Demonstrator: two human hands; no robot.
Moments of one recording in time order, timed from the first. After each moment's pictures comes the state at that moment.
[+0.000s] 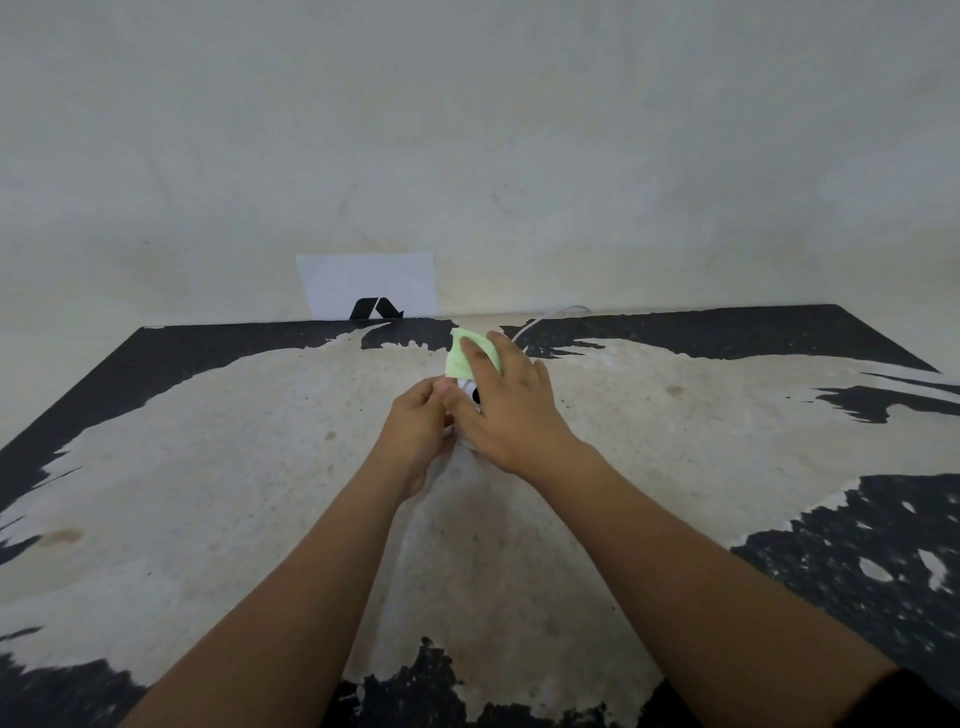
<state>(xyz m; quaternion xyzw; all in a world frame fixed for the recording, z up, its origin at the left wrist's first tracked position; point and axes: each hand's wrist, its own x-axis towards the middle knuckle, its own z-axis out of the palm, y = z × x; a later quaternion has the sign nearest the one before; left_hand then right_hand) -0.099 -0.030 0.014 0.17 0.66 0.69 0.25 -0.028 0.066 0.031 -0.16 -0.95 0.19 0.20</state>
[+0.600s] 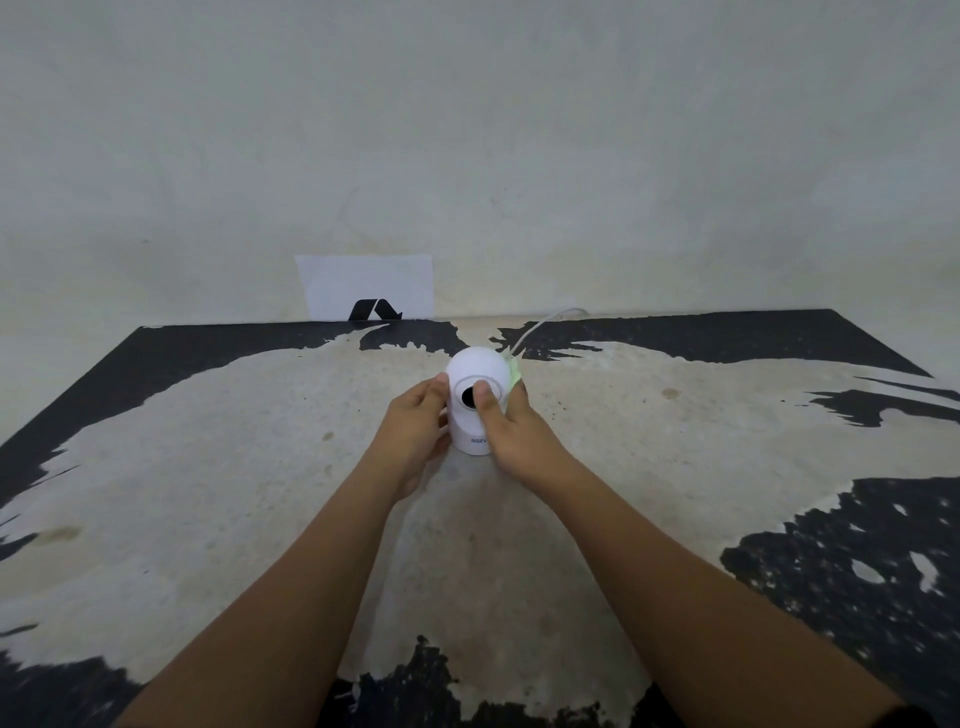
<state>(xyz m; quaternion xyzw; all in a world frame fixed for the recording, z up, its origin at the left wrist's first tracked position) -0.102 -0.030 0.013 0.14 0.66 0.69 0.26 -0.012 0.066 0.016 -0.23 -0.82 0.51 0.13</state>
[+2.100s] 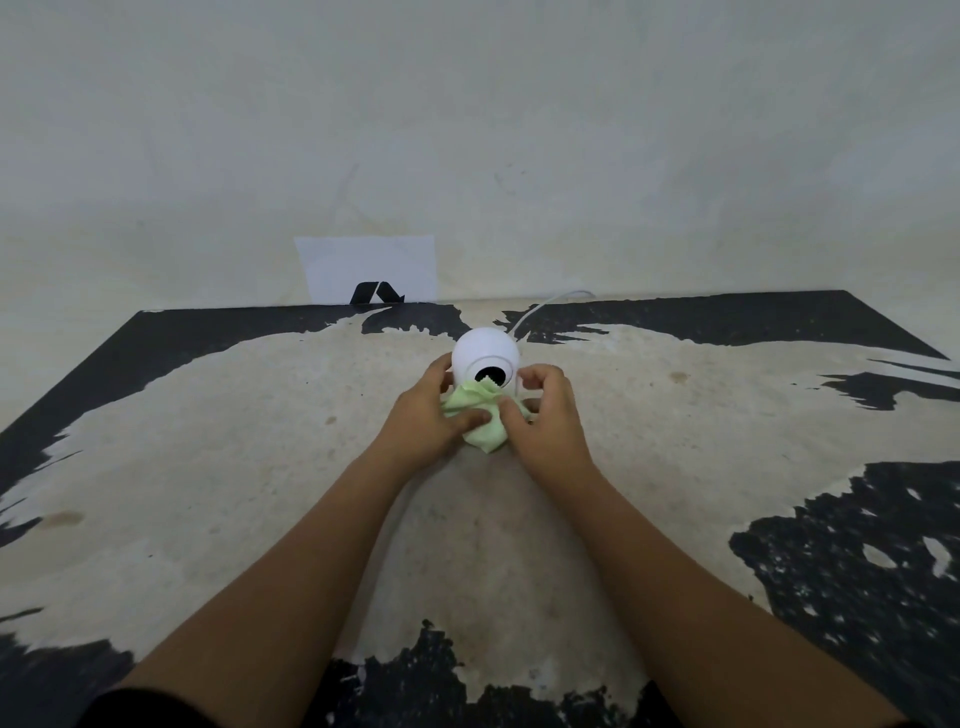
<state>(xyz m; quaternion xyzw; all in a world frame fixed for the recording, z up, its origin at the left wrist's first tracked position) -0.112 -0.035 -0.002 0.34 0.81 0.47 0.11 -0.002 0.073 -0.009 -0.24 -0.78 0.49 0.30</state>
